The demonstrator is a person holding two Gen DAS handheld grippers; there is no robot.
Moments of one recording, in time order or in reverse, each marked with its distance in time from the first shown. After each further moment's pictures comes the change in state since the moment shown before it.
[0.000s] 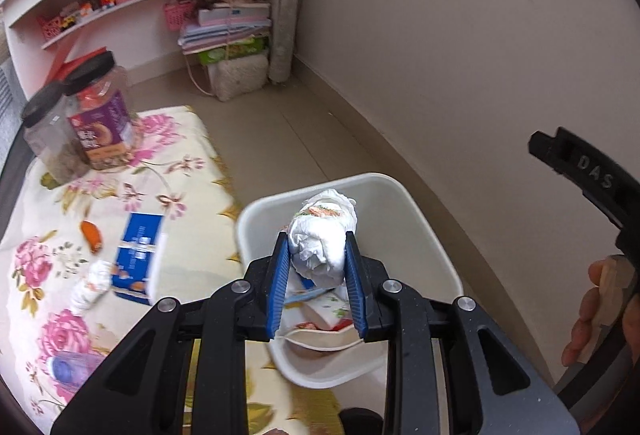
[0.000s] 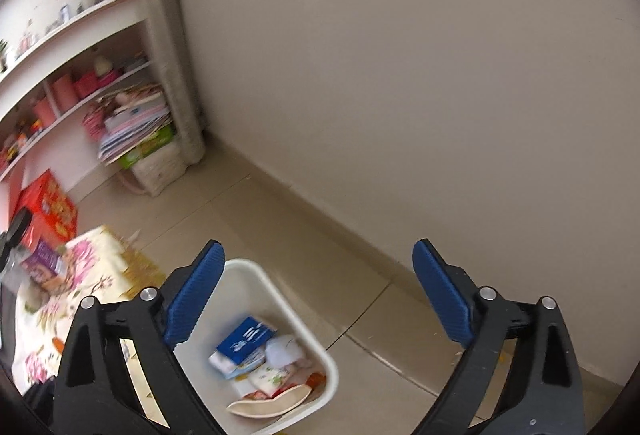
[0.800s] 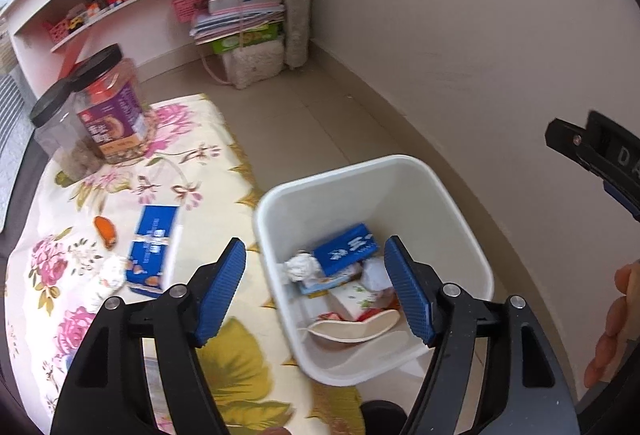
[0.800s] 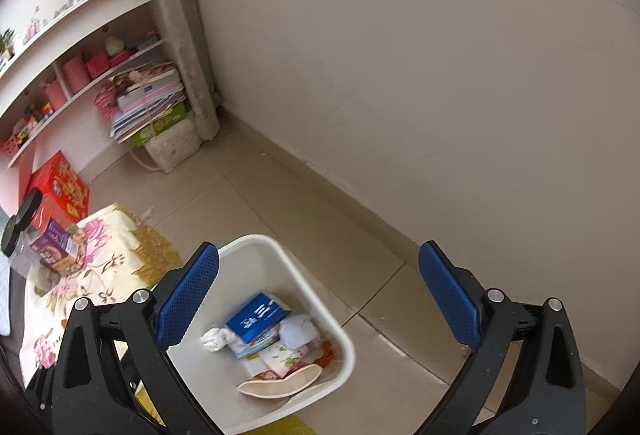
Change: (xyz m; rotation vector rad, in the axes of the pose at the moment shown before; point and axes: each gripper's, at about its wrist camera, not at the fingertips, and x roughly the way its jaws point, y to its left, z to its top) left arm 0.014 0.012 -0.002 0.020 0.052 0.106; right arm 0.005 0.023 -0.008 -0.035 0.096 0.064
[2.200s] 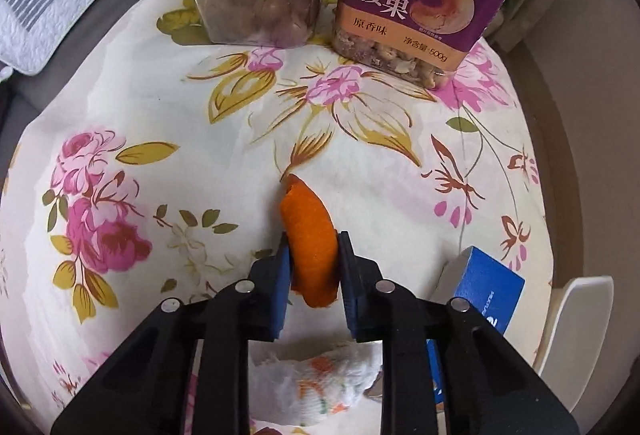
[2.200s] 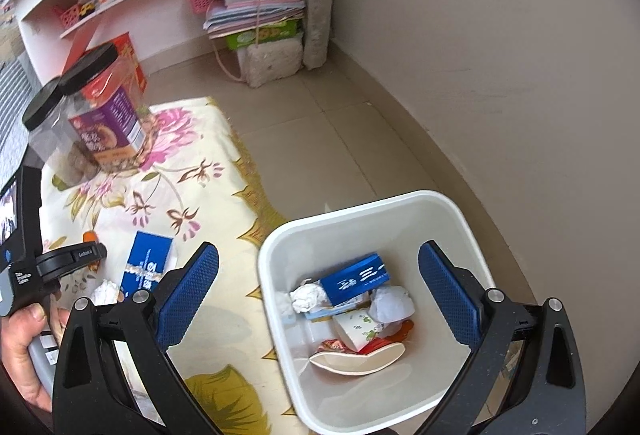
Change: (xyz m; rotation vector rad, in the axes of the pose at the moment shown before) left arm 0.124 0.276 -0.012 -0.507 0.284 0.191; right arm 0.039 0.186 -0.051 -0.347 0.164 0.121
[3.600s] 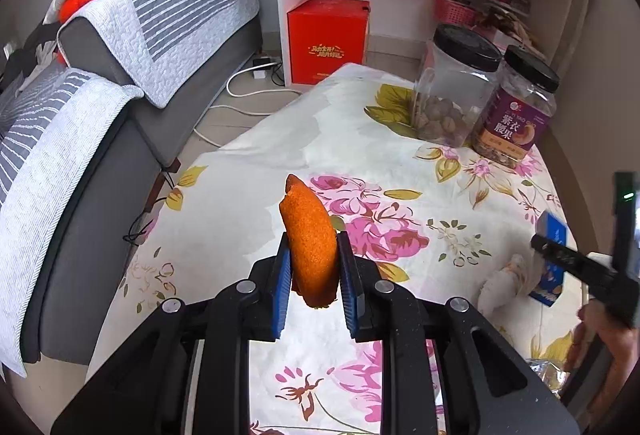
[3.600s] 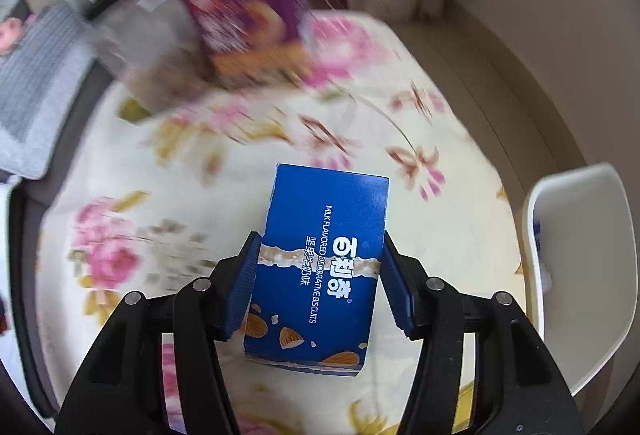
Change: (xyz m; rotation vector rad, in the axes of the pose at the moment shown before) left arm -0.147 0.189 -0.058 -0.041 -0.337 0.111; right arm 0.041 0.183 -0.025 -0.090 0.149 0.248
